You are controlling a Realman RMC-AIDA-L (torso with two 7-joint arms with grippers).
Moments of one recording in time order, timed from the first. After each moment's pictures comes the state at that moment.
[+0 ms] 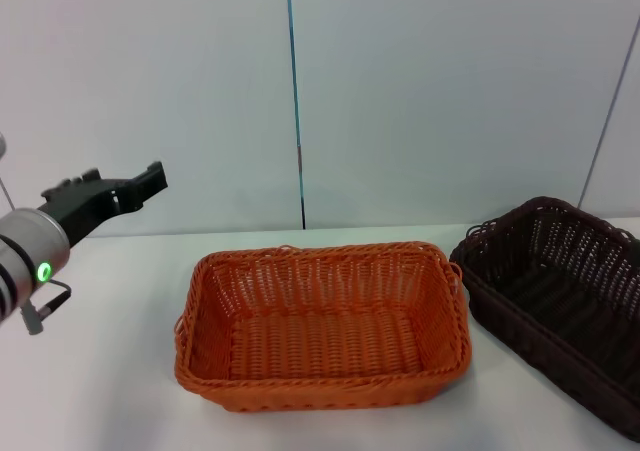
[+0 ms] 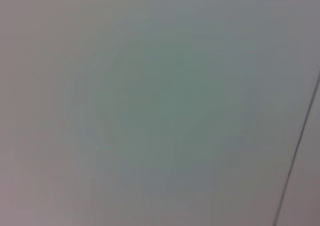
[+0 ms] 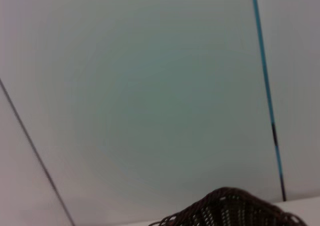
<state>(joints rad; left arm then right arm) -0.36 -2.16 -1.83 -1.19 2.01 -0.34 0.81 -0.12 2.08 1.69 1.74 -2.17 0.60 2.69</state>
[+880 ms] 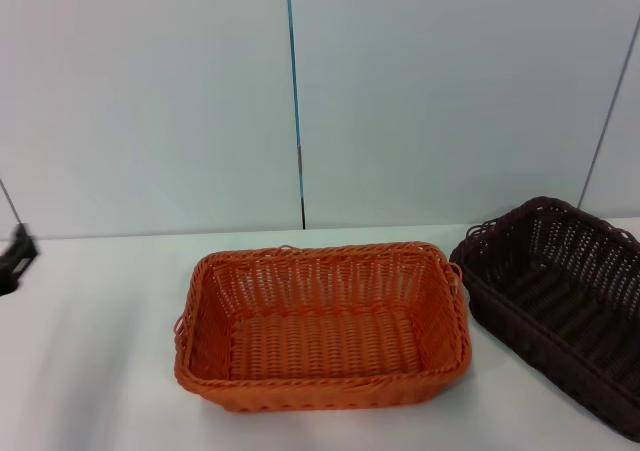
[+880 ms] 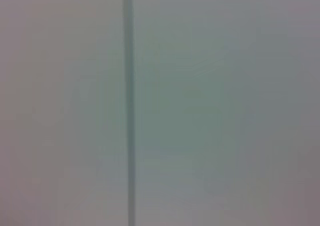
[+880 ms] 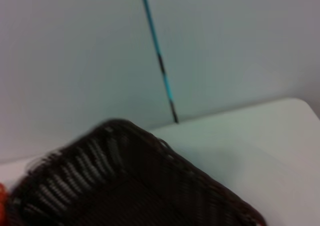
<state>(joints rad) 0.04 -2.15 -1.50 -1.35 2.04 0.16 0.81 0.06 2.08 2.21 1.75 -2.36 1.20 2.76</state>
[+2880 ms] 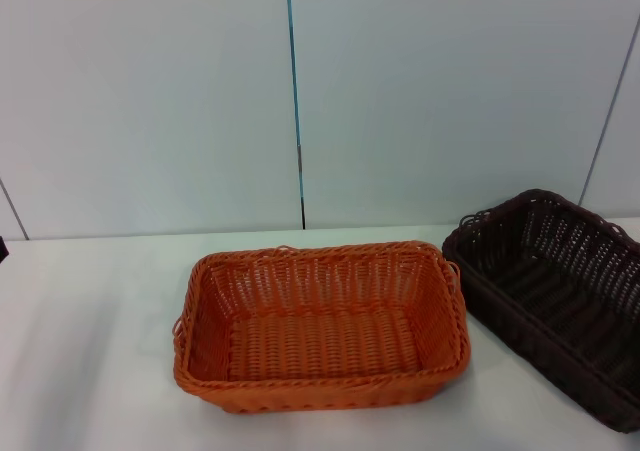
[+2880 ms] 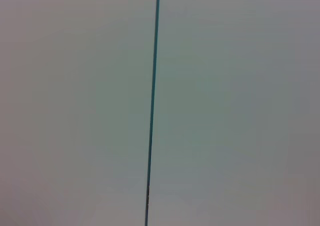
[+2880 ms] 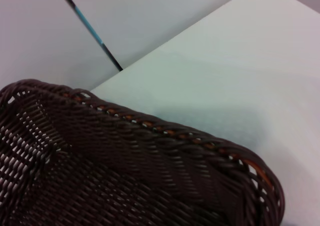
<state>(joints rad) 0.02 -2.16 -1.65 -1.36 2.05 0.02 0.80 0.37 2.08 2.24 1.02 -2.46 0.80 2.89</state>
